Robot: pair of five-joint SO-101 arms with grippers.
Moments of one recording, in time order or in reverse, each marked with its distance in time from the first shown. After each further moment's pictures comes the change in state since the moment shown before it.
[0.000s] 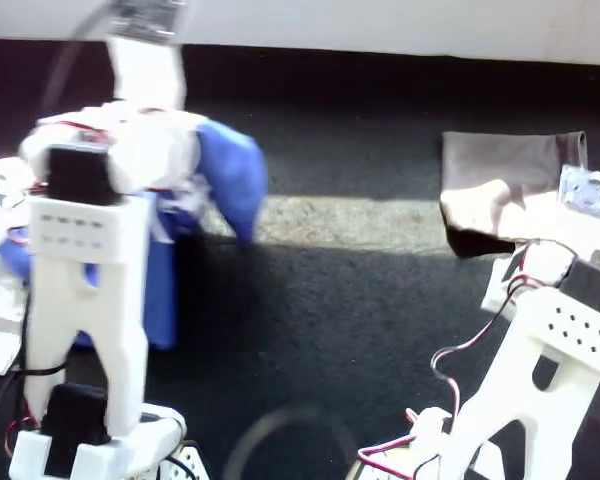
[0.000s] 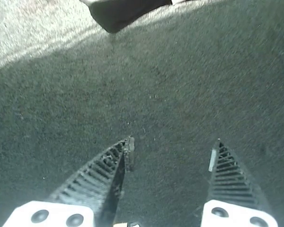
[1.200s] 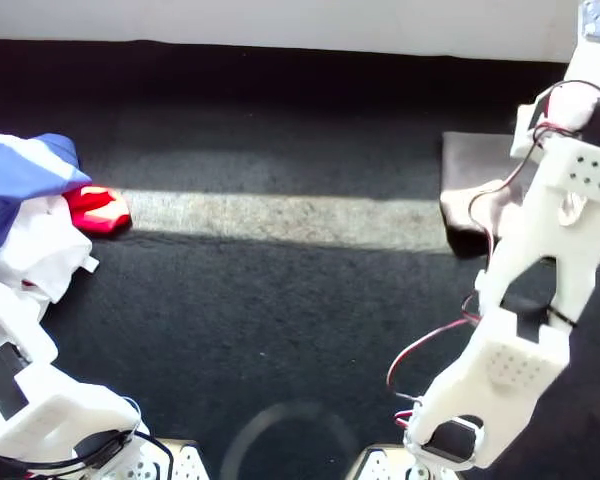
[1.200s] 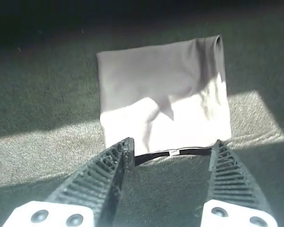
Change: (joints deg) left arm -54.4 19.3 3.9 -10.2 -11.0; right arm -8.4 59.2 -93.6 15.6 0.0
